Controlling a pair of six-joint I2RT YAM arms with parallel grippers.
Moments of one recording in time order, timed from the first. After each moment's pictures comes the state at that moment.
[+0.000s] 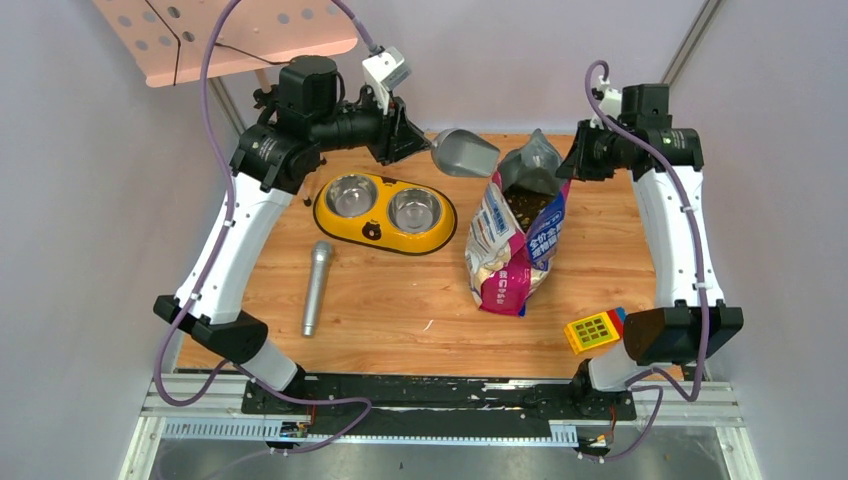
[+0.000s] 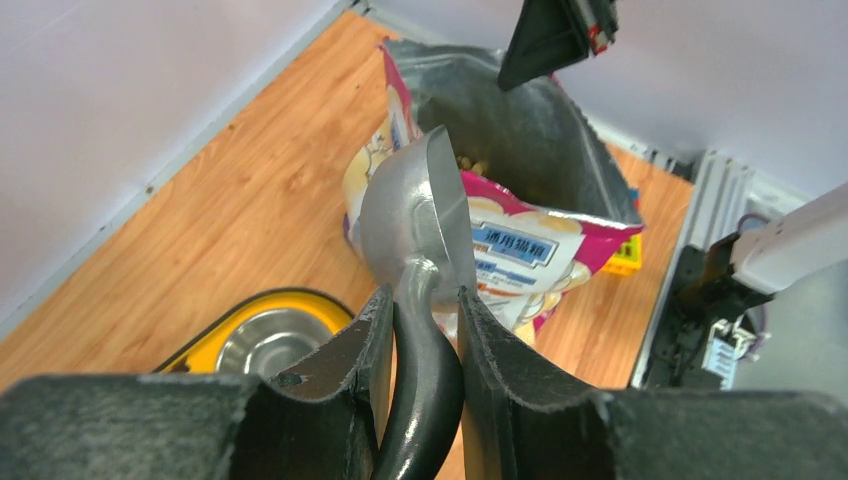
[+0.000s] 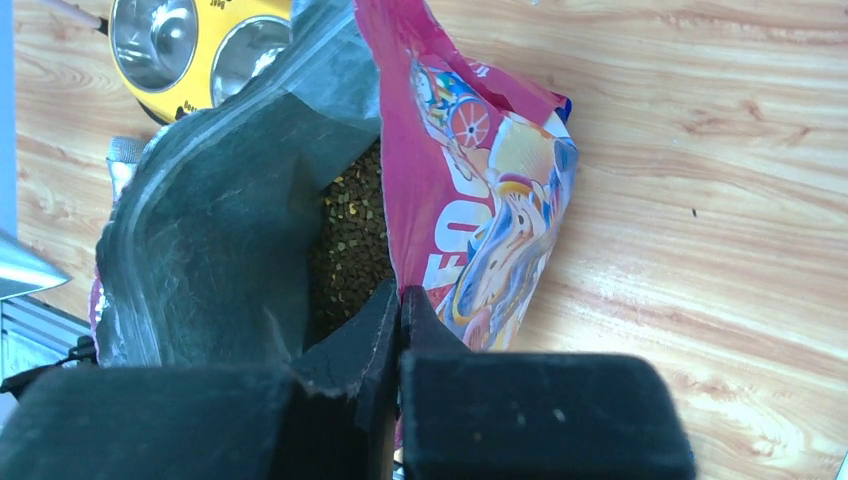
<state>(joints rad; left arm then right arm) -0.52 1.58 2.11 -0.80 0.59 0.03 0.00 1.52 1.83 -1.10 -0.37 0.13</state>
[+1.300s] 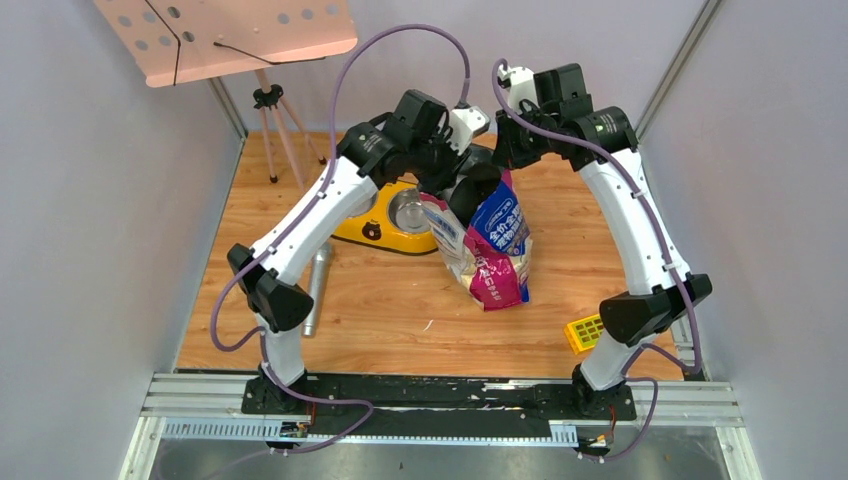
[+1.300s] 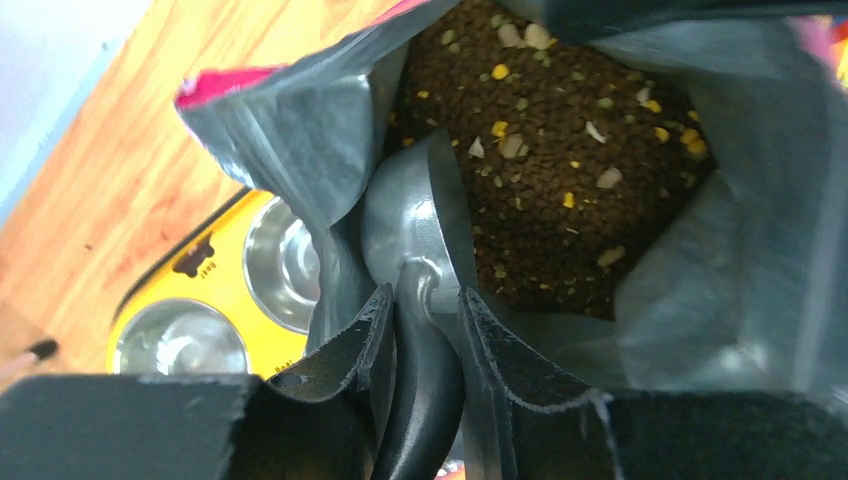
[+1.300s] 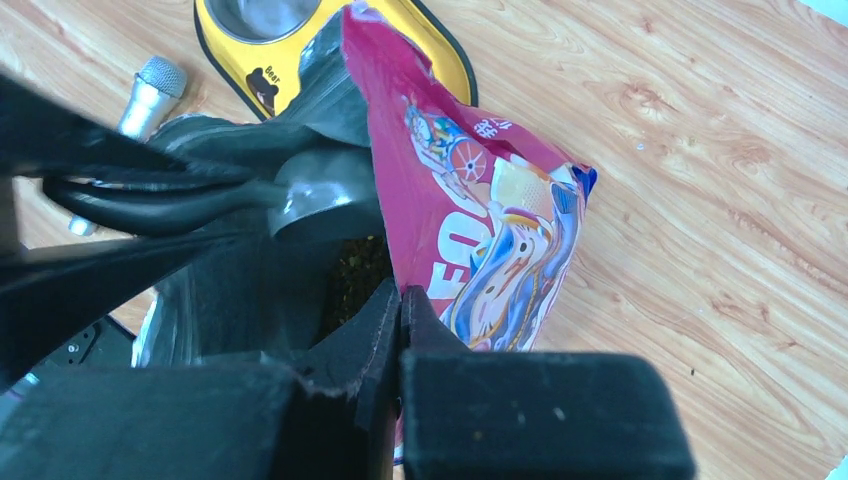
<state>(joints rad) -0.73 1.84 2.17 -1.02 0.16 0.22 0.39 1.72 2.16 -1.15 -0.23 -0.03</state>
